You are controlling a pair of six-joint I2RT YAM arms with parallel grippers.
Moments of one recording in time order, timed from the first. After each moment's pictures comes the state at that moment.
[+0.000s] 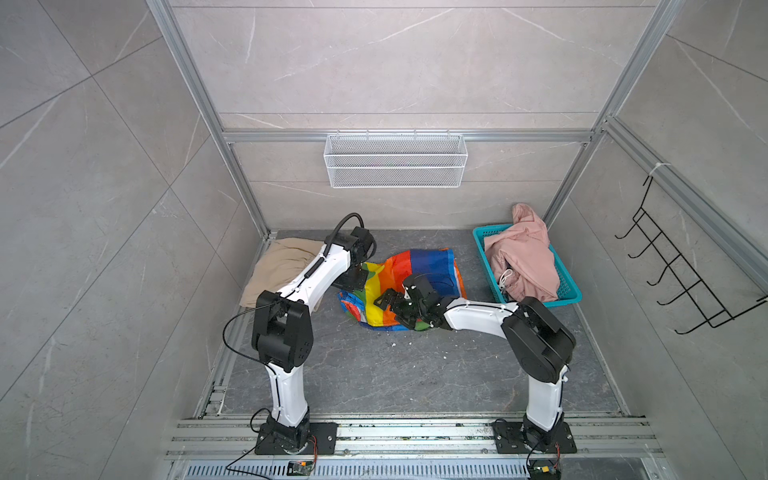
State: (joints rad) left arm -0.42 1.91 1.74 -1.23 -0.23 -0.12; right arm 0.75 1.90 1.17 0.02 -0.24 1.11
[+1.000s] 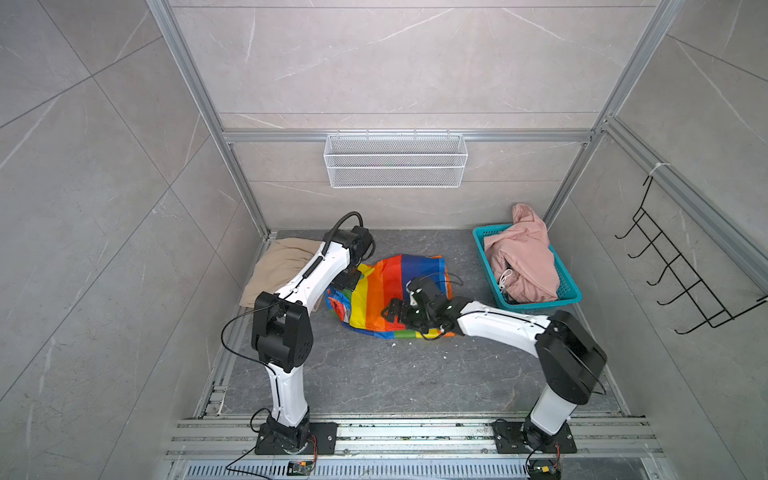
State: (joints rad) left arm -0.42 1.91 1.77 -1.35 -0.45 -0.08; right arm 0.72 1.71 1.14 -0.26 -0.18 0.90
